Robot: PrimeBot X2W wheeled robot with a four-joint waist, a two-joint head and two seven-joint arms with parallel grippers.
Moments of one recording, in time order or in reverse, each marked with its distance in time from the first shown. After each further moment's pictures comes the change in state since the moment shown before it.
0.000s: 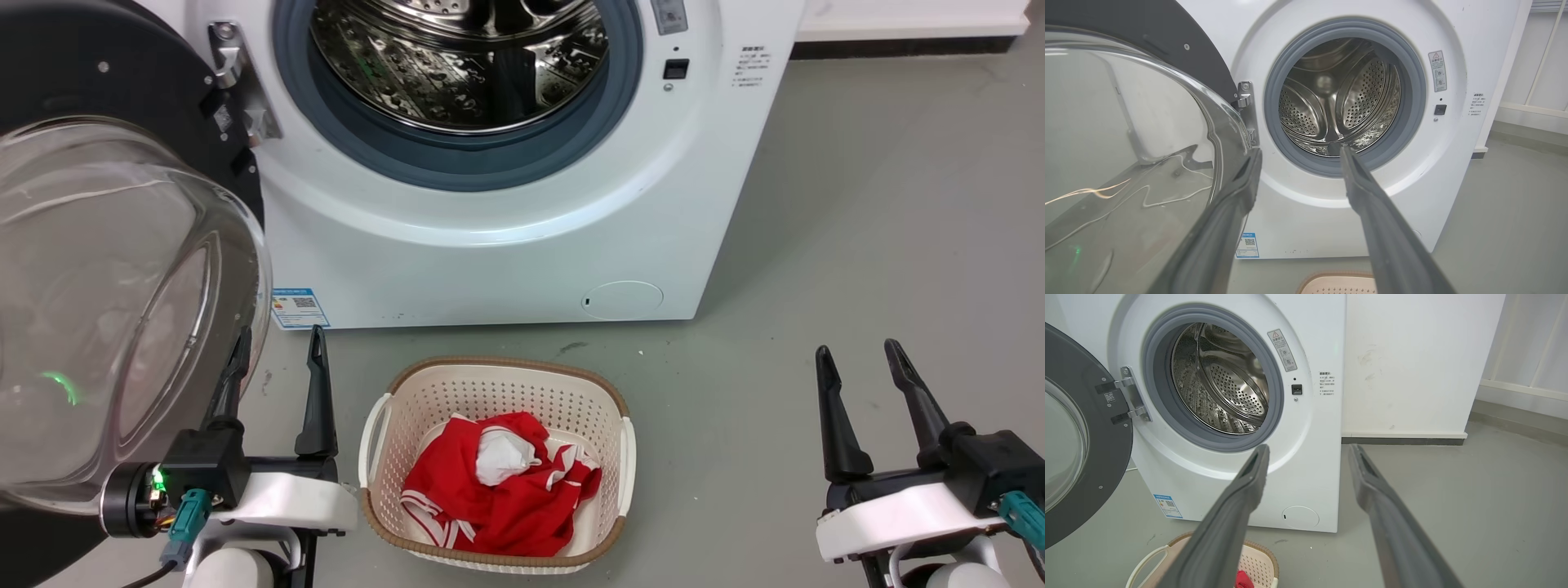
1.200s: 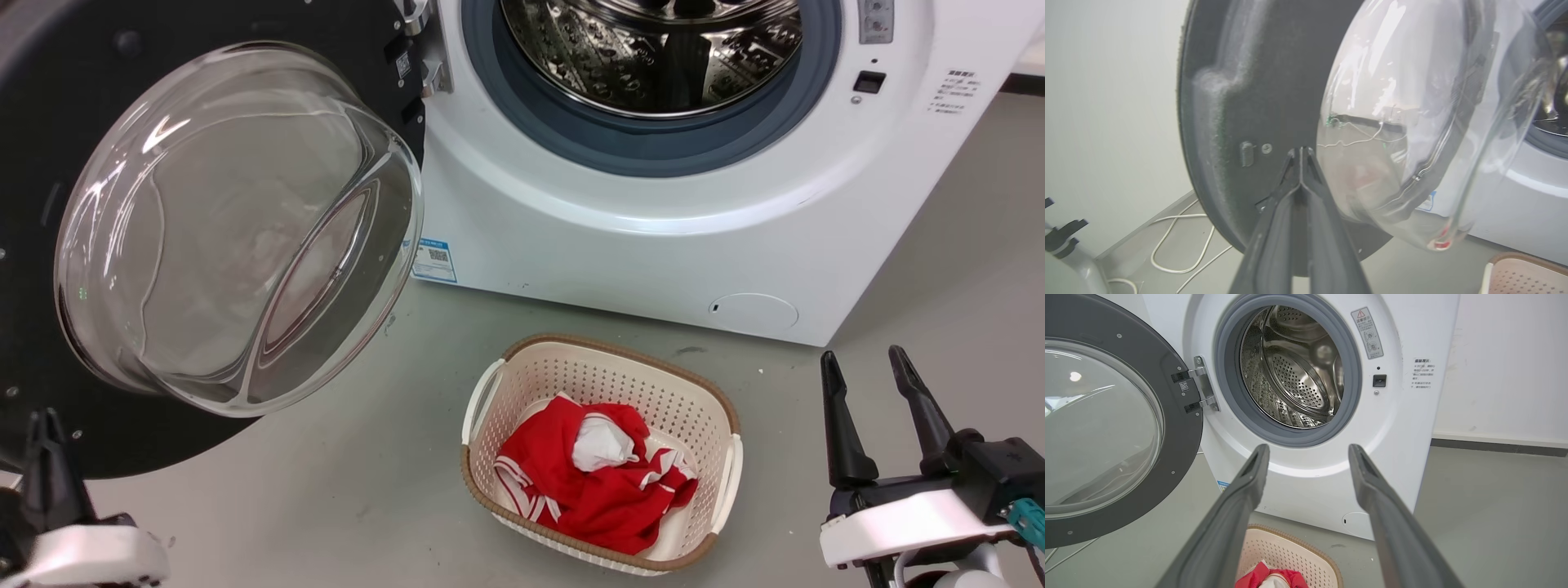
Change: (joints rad) left arm 0.113 0.191 0.242 0.066 -0.147 0.094 0.000; right arm 0.016 0.000 -0.001 -0.008 0.034 0.000 -0.001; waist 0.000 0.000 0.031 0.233
